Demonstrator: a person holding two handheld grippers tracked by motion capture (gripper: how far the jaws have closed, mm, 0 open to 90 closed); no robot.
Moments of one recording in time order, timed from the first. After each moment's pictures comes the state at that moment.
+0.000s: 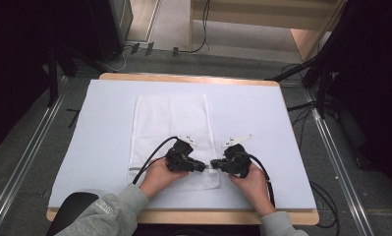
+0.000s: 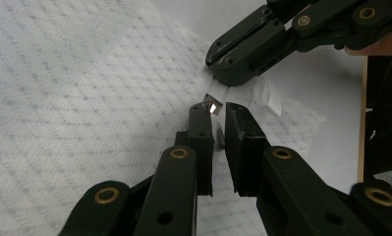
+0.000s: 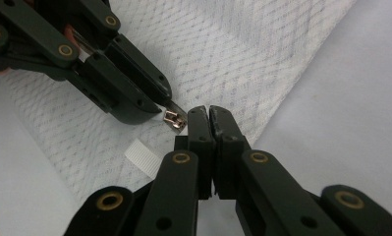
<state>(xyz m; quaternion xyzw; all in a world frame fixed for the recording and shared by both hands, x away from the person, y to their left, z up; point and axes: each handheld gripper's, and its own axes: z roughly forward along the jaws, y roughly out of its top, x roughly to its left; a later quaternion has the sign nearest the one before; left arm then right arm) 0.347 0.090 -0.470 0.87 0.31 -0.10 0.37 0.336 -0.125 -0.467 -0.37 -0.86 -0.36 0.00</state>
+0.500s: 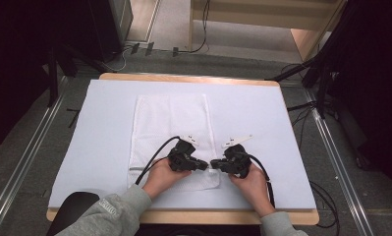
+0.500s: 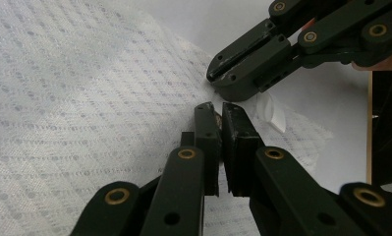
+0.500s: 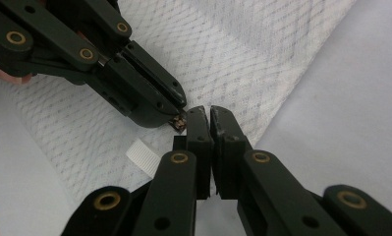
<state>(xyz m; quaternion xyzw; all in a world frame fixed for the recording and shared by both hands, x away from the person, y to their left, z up) 0.350 0.085 -0.471 0.87 0.32 -0.09 0.37 0.335 -0.124 -0.468 -0.38 -0.85 -0.36 0.00</state>
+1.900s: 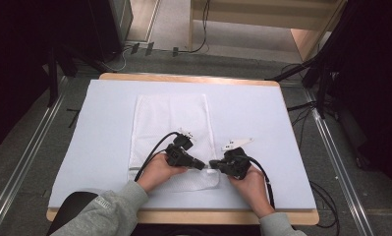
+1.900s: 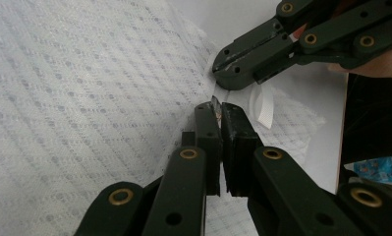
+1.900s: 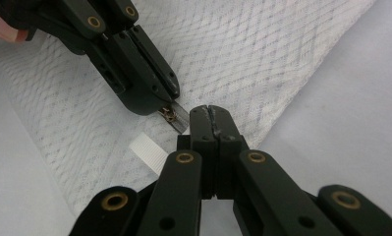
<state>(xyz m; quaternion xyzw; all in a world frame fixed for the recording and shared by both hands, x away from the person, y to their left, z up) 0.365 0.095 -0.466 0.87 0.32 -0.16 0.34 0.331 -0.125 -0.474 -0.35 -0.86 -0.38 -0.02</state>
